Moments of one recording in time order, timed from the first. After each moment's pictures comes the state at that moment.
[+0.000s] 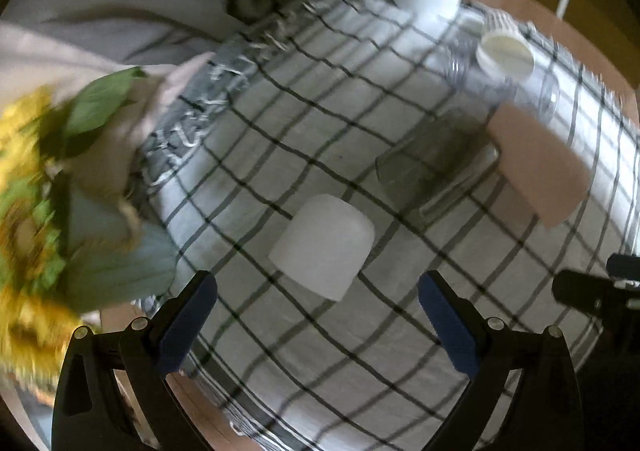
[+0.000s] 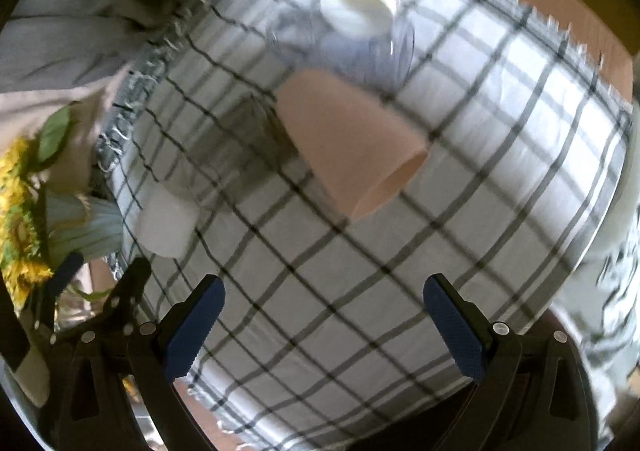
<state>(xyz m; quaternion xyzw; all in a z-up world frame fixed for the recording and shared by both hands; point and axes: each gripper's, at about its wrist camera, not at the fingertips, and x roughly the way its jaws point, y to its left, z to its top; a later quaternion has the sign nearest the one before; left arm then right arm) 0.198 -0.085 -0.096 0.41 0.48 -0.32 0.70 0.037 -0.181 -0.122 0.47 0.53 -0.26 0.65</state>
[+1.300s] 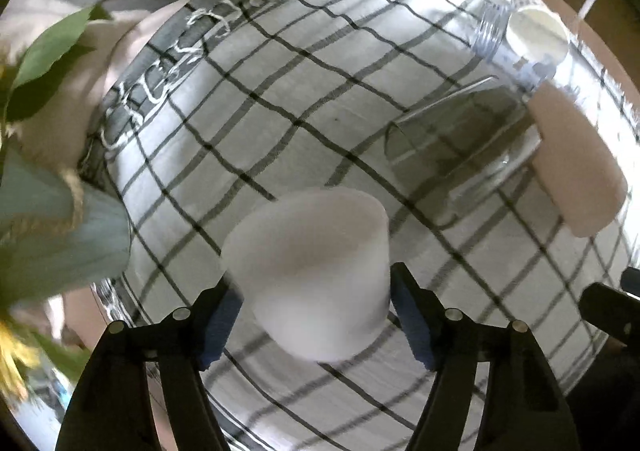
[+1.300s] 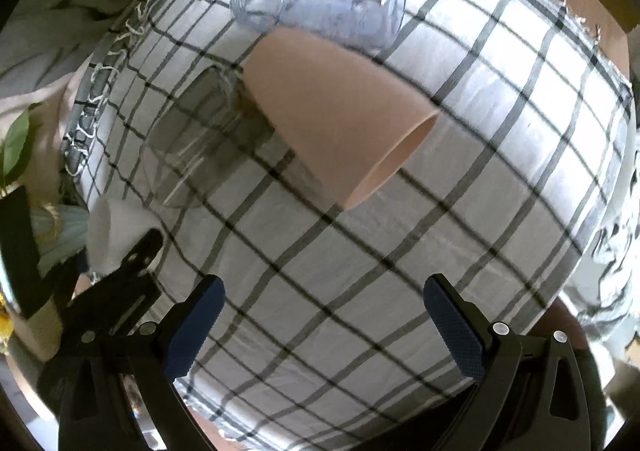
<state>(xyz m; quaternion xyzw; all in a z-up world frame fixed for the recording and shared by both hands) 0.221 -0.080 -0.133 0.37 0.54 -0.31 0.69 0.049 -0.180 -0.143 0.47 0.55 -0.29 0.63</state>
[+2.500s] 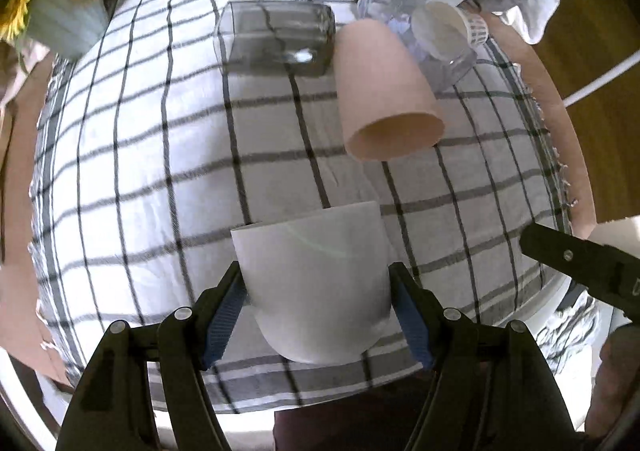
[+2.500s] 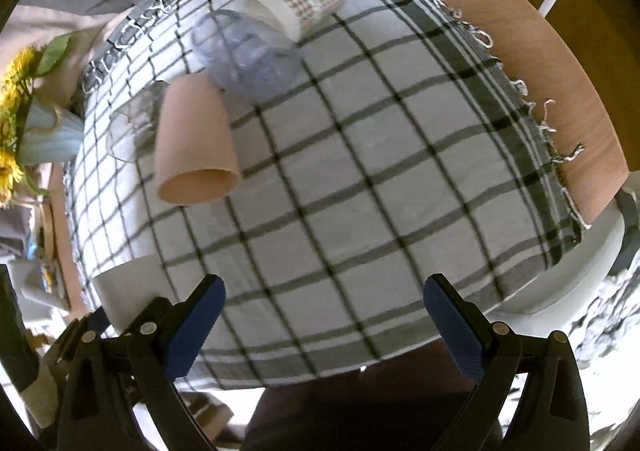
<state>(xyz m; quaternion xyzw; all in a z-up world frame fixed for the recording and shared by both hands) 0.026 -0.118 -0.125 0.11 0.64 -0.21 0.73 -0.063 -0.285 -0.125 0.30 0.61 -0.17 0.71</state>
